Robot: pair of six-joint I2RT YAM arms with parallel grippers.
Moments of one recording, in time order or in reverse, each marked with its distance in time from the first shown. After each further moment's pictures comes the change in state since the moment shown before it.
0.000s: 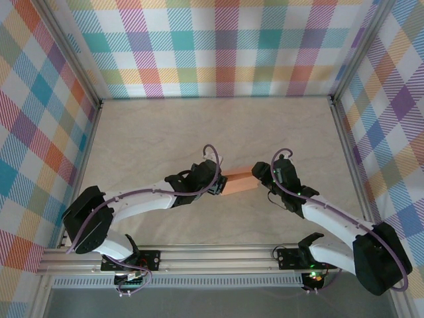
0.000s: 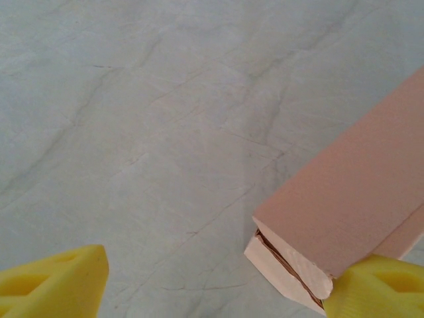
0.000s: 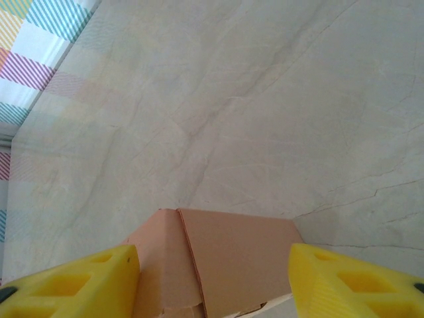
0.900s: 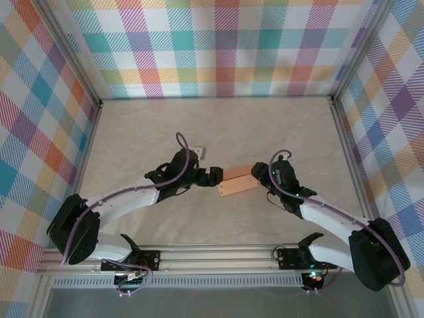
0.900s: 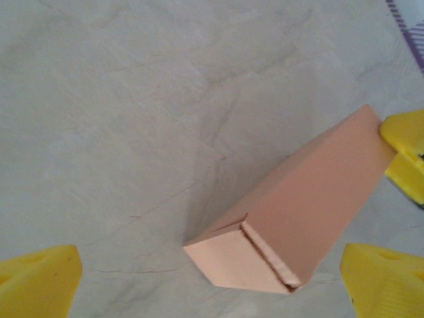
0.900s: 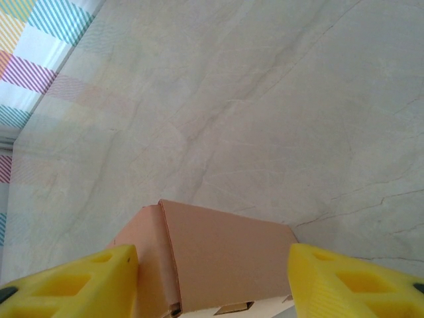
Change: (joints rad) left arm 0.206 -0.101 -0.082 0.081 0.443 -0.267; right arm 0.000 0.029 -0.034 0.081 0.009 -0.001
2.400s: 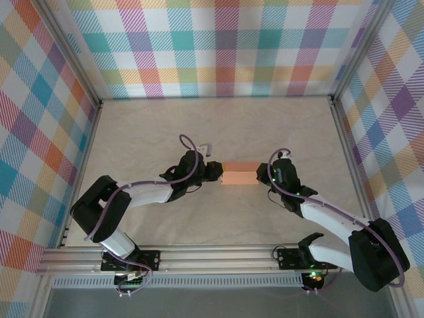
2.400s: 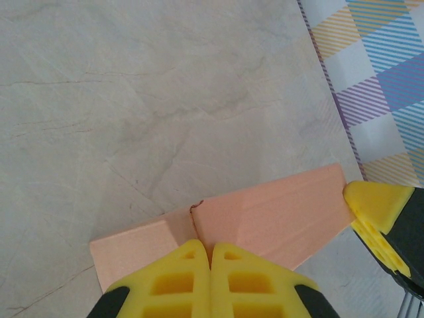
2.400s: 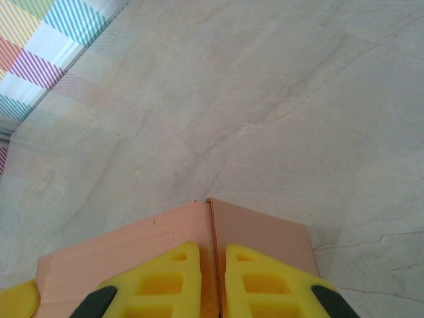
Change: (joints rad) left arm 0.010 0.226 -0.067 0.464 0.079 -0.191; right arm -0.014 0.006 0.020 0.019 -0.003 -0.113
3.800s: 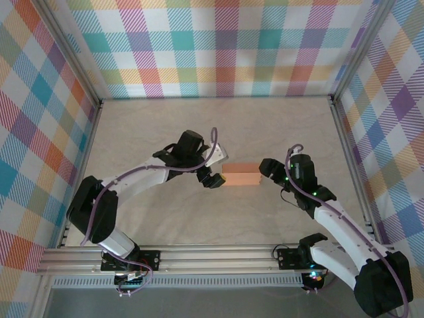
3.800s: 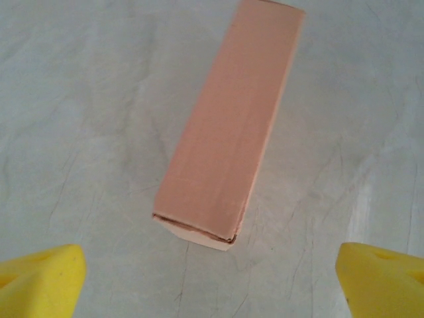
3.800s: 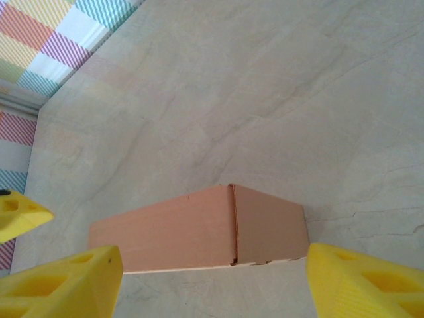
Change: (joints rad) left arm 0.092 -0.004 0.351 -0.666 0.275 1.261; right arm -0.157 -0.214 0.072 -0.290 -0.220 -0.121
